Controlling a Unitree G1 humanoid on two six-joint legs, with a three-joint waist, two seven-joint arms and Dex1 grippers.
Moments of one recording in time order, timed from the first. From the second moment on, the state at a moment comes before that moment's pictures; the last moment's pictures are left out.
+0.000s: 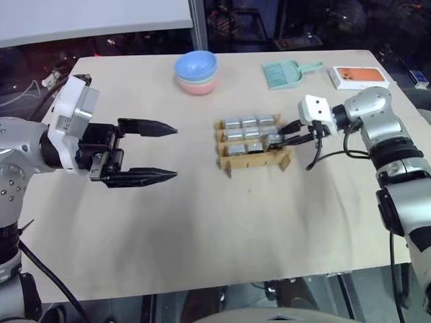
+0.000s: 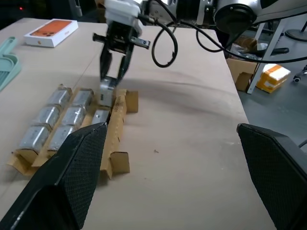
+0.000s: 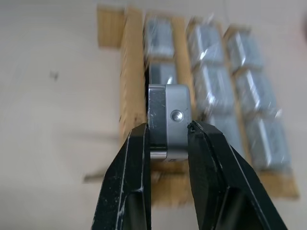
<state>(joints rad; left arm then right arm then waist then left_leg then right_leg) -0.41 1.09 0.34 -0.27 -0.83 0.69 -1.39 -1.15 -0.53 0.22 0.98 -0.02 -0.32 1.54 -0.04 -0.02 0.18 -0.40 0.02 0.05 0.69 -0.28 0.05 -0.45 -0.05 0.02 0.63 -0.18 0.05</state>
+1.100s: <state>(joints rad) -0.09 1.04 0.43 -0.45 -0.85 0.80 -1.21 -0.68 -0.65 0.02 0.41 0.21 -0.01 1.43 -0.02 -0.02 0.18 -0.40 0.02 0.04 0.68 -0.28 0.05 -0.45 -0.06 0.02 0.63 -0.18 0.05</state>
